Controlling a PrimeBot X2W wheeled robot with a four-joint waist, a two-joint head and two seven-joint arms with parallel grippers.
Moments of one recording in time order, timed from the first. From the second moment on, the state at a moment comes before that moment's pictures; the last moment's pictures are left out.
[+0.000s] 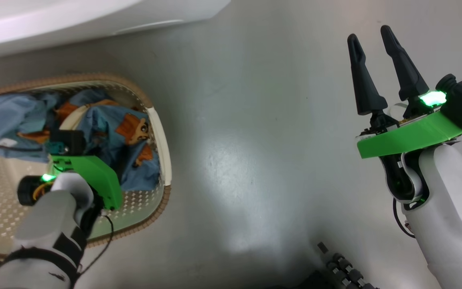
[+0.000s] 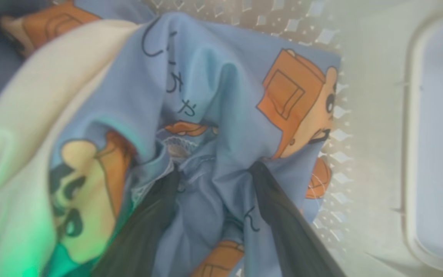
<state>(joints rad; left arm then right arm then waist) -0.90 0.20 -0.58 1.24 -0.67 -0.13 -0.06 -0.60 -0.19 0.24 0.23 0.50 0.13 -0.25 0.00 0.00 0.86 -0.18</state>
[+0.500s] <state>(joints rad) -0.95 0.26 -0.60 1.28 -0.68 -0.06 0.06 -0.61 -0.18 0.24 0.21 0.50 0.13 -0.25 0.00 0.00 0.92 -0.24</state>
